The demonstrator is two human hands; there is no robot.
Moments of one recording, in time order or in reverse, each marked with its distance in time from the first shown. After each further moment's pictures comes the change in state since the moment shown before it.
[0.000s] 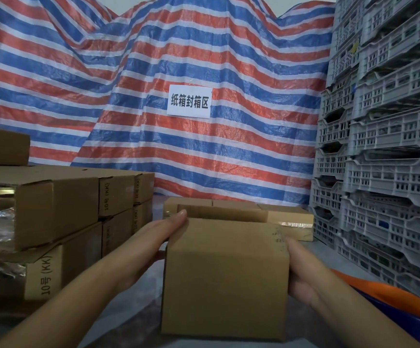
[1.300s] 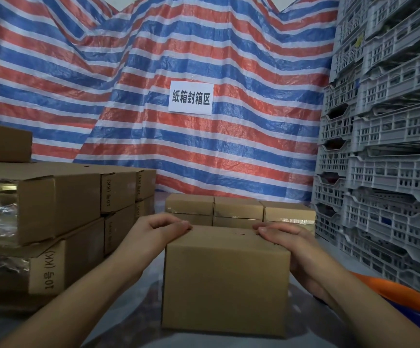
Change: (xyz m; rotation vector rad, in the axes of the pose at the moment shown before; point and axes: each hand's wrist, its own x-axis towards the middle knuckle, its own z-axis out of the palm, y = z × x) left_hand -0.009 0.004 0.012 0.135 0.233 0.144; right_hand -0.004 -0.009 -0.009 -0.255 0.128 -0.174
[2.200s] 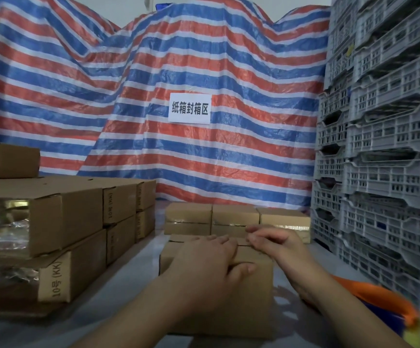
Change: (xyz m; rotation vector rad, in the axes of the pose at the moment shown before) left_hand -0.023 0.049 0.077 1.221 -0.339 0.323; right_hand 0.004 -0.001 -0.007 -0.255 0.019 -0.172
